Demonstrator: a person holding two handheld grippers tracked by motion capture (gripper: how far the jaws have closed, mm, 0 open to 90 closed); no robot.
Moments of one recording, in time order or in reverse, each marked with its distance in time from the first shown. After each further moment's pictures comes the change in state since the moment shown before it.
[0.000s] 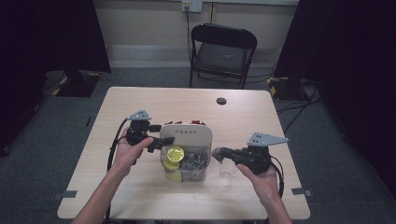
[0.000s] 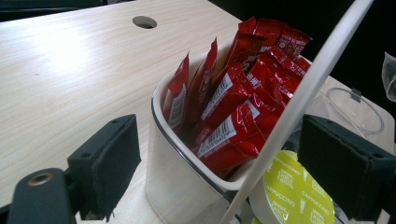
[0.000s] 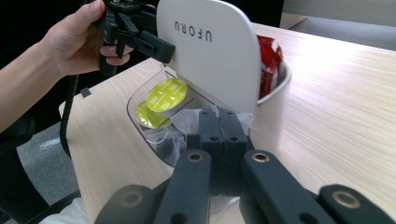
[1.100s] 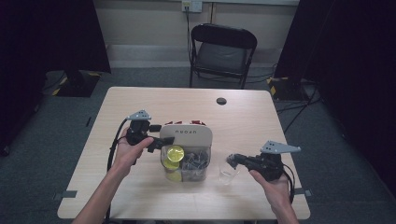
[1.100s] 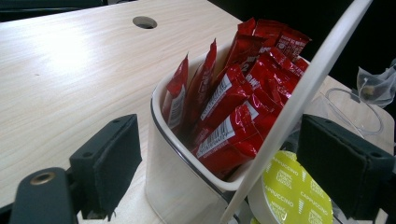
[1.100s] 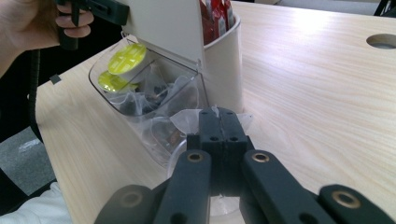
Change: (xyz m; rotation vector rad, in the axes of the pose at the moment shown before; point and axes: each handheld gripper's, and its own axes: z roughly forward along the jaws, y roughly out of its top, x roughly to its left) left arm -0.001 0.001 -0.001 -0.002 0.003 -0.006; right arm -0.021 -0.035 -0.021 0.042 -0.089 0.058
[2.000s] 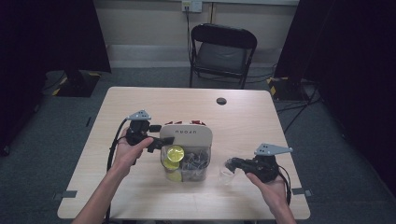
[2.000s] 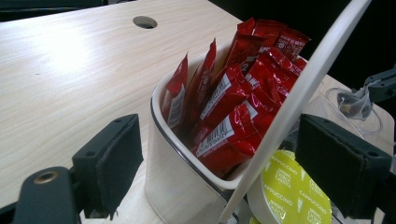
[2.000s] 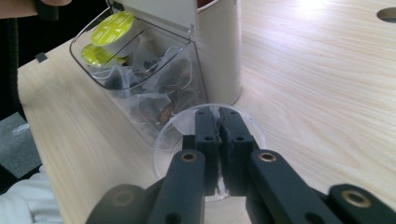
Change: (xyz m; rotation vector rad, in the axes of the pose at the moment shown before) left arm -0.001 0.000 -0.001 0.004 0.005 0.000; right arm -0.004 -0.011 0.014 0.075 -0.013 -0.011
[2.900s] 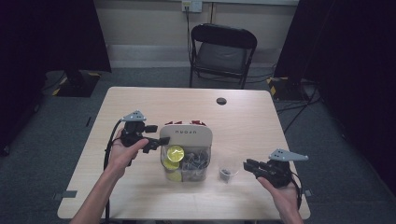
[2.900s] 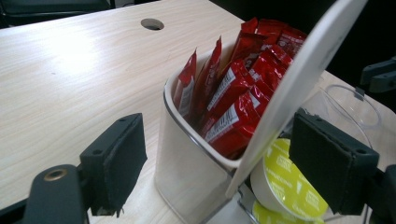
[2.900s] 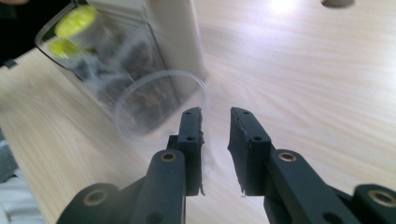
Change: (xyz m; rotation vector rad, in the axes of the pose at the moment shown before) left arm 0.002 -0.005 -0.019 -0.012 0.028 0.018; right arm -0.016 -0.026 -0.027 -0.024 -0.096 0.062
